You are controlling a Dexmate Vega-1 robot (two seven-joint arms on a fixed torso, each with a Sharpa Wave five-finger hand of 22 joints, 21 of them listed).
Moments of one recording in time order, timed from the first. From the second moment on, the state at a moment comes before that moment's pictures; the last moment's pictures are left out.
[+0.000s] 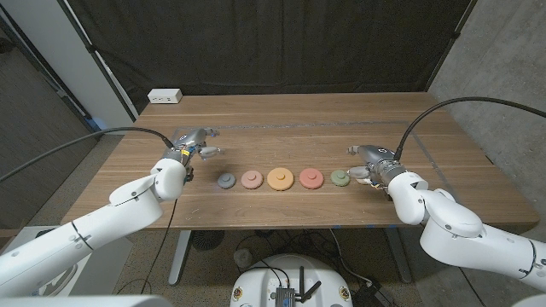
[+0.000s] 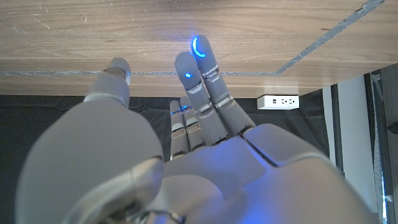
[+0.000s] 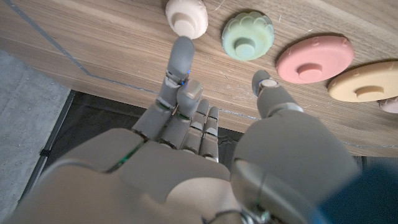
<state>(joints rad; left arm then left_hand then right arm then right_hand) 1.10 1.03 0.42 -2.12 0.17 0.61 0.31 0.84 -0.04 0.29 -0.16 0.31 0.37 0.00 0.23 0.21 0.39 -0.10 0.22 0.33 0.96 -0.14 1.32 0.60 0.79 -0.09 1.13 0.45 -1.05 -1.13 -0.70 -2.45 -0.47 -0.96 -0.01 0.85 -0.08 0.56 -0.17 0.24 0.34 -0.04 0.24 0.26 0.35 -0.09 0.21 0.56 0.86 -0.11 1.54 1.23 0.96 -0.14 1.34 0.35</state>
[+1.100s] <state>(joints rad) 1.12 1.04 0.40 -2.12 0.16 0.58 0.32 0.84 -0.04 0.29 -0.16 0.32 0.37 0.00 0.22 0.21 0.38 -0.11 0.22 0.34 0.96 -0.14 1.32 0.59 0.79 -0.09 1.14 0.44 -0.97 -1.02 -0.82 -2.45 -0.67 -0.96 0.14 0.85 -0.08 0.56 -0.16 0.24 0.33 -0.02 0.23 0.26 0.34 -0.10 0.21 0.56 0.85 -0.11 1.54 1.22 0.95 -0.14 1.35 0.34</state>
